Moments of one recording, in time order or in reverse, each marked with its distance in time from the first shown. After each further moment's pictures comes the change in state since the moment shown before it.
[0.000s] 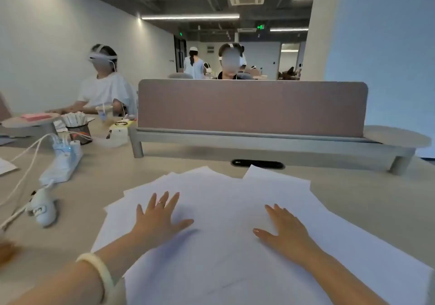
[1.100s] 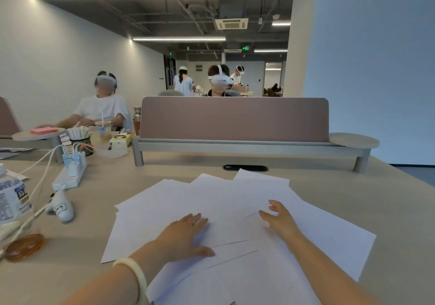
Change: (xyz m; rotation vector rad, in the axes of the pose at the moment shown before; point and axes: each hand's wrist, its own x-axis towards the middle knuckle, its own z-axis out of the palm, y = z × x) left_hand -0.082 0.031 0.003 0.130 -0.111 0.446; right_hand -0.045 -0.002 -0.004 0.841 0.243 0.187
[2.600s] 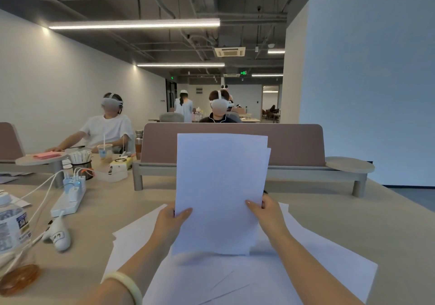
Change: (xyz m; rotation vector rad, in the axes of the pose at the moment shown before) left_hand 0.006 -0.003 -0.060 -1.375 0.657 -0.179; right_hand -0.011 -0.086 0.005 0.298 0.021 -0.339
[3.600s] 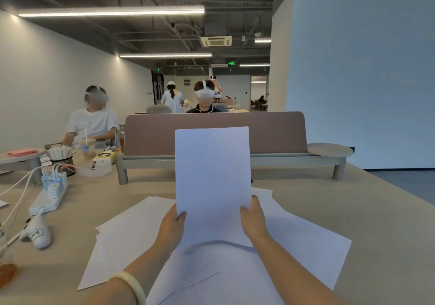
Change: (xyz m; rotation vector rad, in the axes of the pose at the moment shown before) left_hand -0.013 -0.024 0.048 0.269 -0.004 -0.027; right_hand -0.015 0.035 -0.001 -0.246 0.115 0.157
